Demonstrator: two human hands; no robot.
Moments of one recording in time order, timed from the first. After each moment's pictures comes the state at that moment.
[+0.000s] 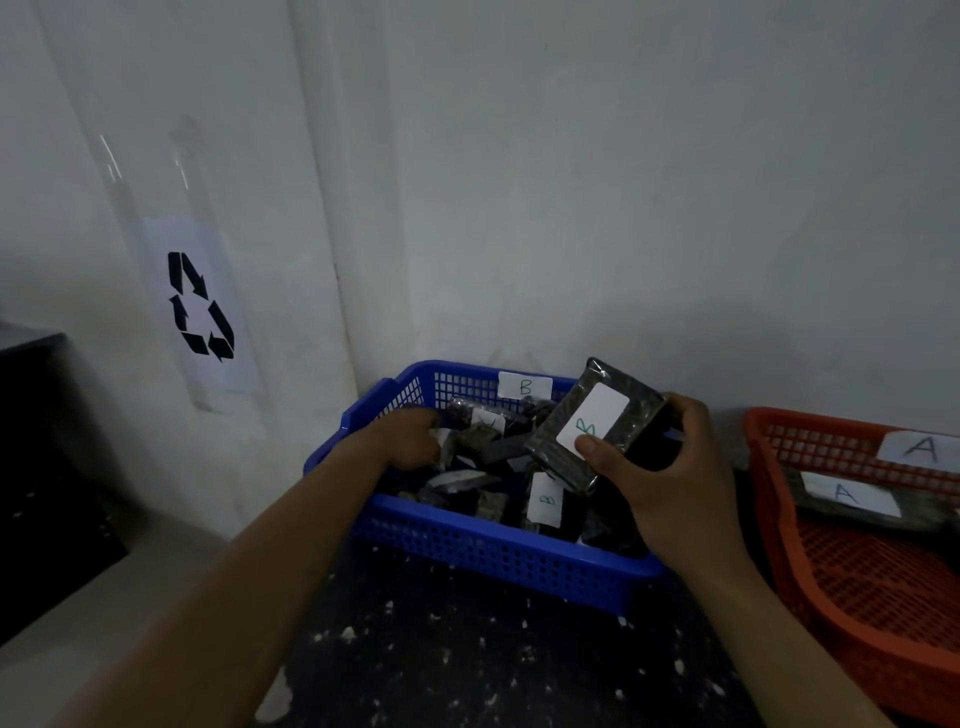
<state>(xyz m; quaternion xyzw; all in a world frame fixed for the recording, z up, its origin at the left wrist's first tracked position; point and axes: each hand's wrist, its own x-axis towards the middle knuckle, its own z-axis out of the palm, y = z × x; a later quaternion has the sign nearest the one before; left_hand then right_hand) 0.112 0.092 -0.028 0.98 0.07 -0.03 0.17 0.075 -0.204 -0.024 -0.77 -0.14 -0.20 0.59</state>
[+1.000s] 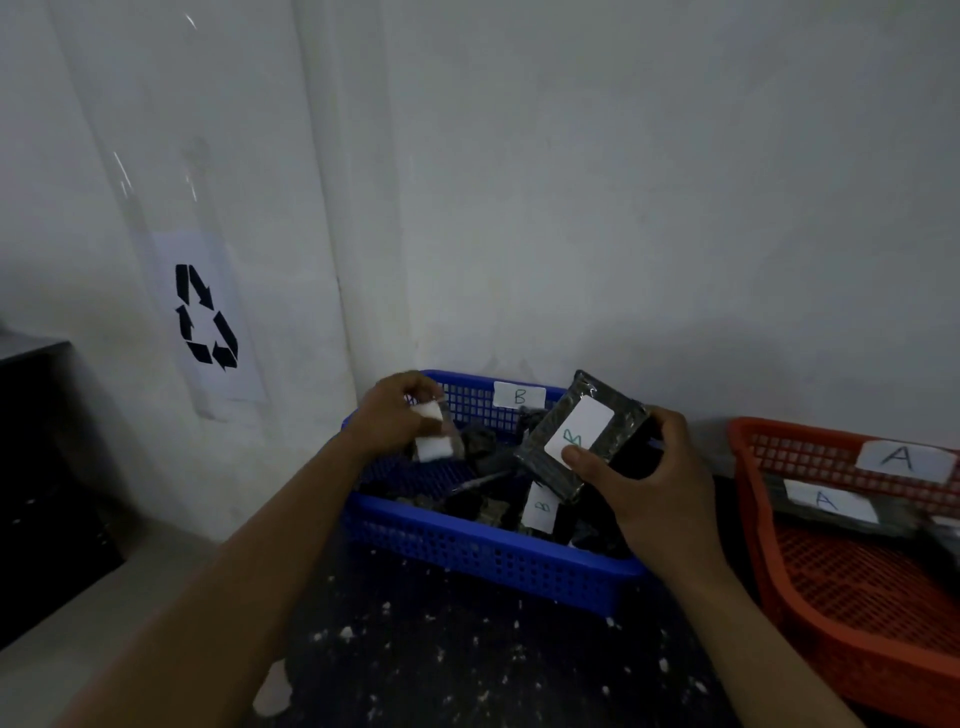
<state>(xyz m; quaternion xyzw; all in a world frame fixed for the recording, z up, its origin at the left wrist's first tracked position) 0.093 0.092 -0.006 0.89 0.04 0.20 0.41 0.068 -0.204 -0.021 -0.78 -0.16 -0.21 0.56</state>
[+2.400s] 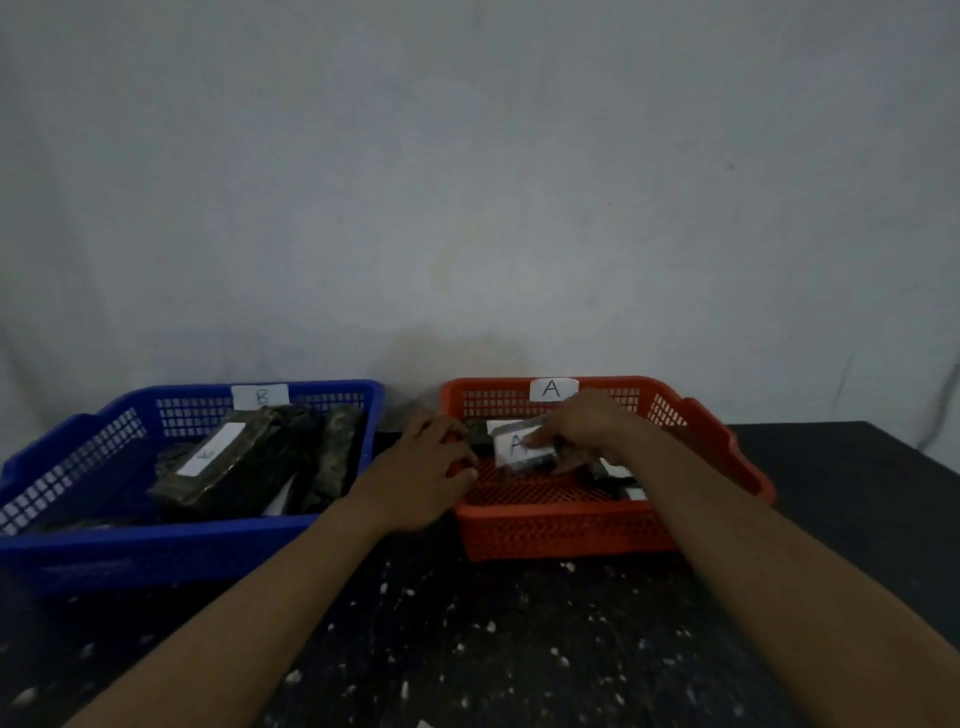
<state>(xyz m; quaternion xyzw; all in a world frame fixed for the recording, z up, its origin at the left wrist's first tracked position) 0.063 -0.204 -0.022 0.95 -0.27 0.09 0.16 0.093 -0.434 0.025 -0.85 0.09 0.09 0.51</state>
